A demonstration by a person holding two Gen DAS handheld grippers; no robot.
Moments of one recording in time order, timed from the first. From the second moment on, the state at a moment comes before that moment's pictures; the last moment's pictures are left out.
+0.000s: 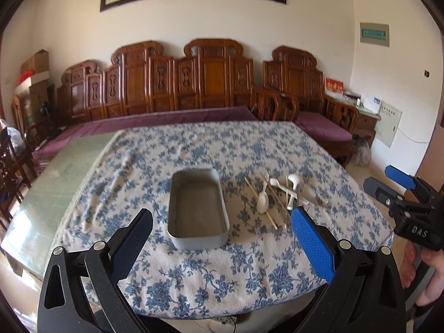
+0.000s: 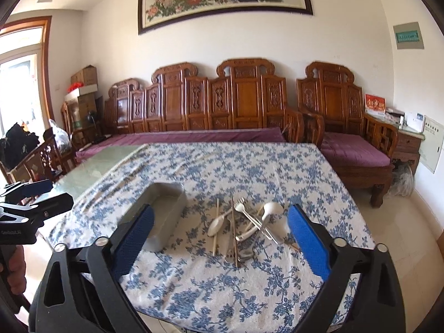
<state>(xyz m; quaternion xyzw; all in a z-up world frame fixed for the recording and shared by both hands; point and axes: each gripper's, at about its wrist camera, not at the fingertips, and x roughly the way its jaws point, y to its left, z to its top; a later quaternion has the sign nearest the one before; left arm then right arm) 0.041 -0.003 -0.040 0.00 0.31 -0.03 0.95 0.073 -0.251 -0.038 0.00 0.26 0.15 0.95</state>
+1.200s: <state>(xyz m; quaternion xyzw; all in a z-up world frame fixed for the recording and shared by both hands) 0.169 -0.054 -0.129 0.04 0.40 -0.12 0.91 0.211 -0.245 -0.209 -0.02 0.44 0.23 0.86</state>
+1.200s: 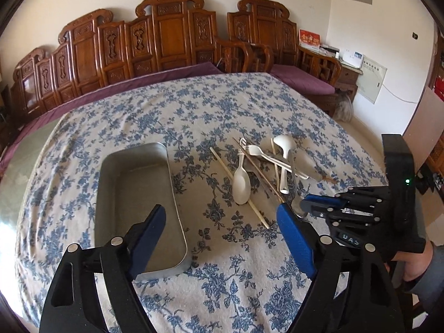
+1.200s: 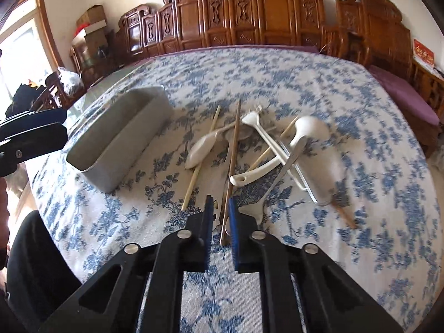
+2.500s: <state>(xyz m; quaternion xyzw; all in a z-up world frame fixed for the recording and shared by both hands) 0.215 -0.067 -0.160 0.04 0.44 -0.11 0.89 0.230 -0.248 -0.209 -0.01 0.46 0.25 0.85</state>
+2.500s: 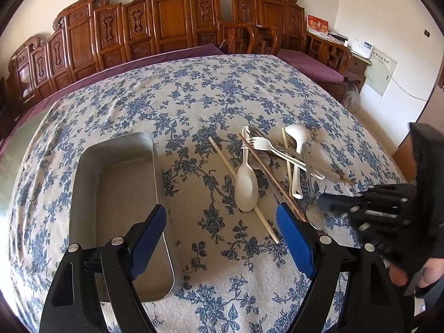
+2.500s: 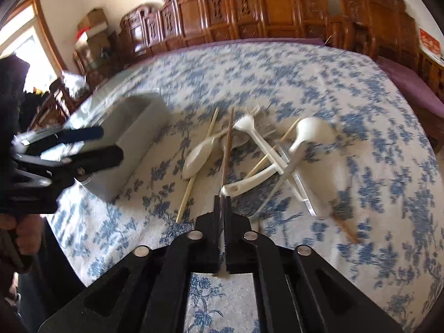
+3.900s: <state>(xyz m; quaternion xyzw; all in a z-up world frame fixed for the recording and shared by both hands) 0.320 -0.110 -0.227 0.02 0.54 -0.14 0.83 0.242 -0.316 -0.192 0.06 0.44 0.21 0.87</state>
